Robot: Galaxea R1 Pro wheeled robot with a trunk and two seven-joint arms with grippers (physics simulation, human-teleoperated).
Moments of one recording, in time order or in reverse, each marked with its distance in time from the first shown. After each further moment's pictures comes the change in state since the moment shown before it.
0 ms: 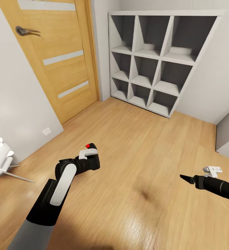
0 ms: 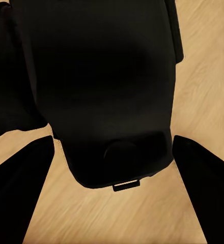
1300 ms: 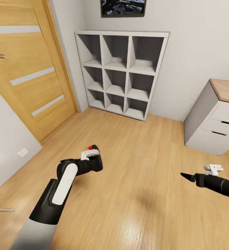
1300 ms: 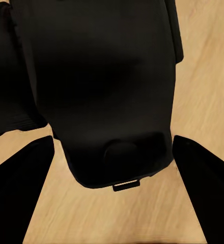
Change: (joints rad) left arm -0.001 -0.023 0.023 0.039 0.015 -0.002 -0.033; right arm -0.018 -0.007 -0.003 0.000 0.000 0.006 0.001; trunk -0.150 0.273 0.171
